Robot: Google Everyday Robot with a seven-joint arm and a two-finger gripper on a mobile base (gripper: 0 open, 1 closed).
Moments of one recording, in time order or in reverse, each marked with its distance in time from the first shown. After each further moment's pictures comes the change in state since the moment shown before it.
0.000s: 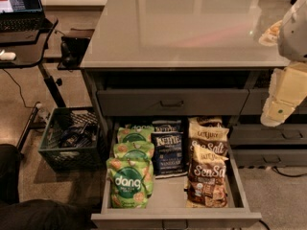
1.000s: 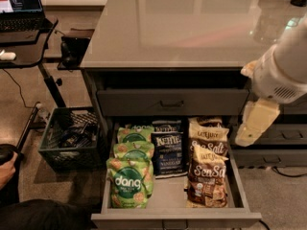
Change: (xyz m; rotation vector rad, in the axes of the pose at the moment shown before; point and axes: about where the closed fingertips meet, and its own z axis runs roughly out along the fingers) arm 0.008 0.003 0.090 -0.006 -0.053 0.028
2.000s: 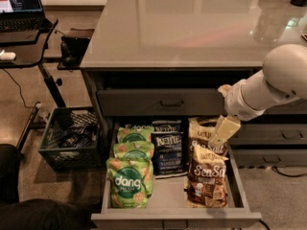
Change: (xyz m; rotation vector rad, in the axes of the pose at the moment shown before) arm 0.005 -0.039 0.143 0.020 -0.166 0.034
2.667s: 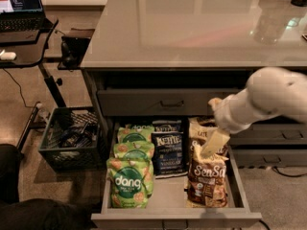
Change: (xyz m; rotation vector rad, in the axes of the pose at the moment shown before) arm 0.008 0.017 0.051 -0.031 -0.011 -0.018
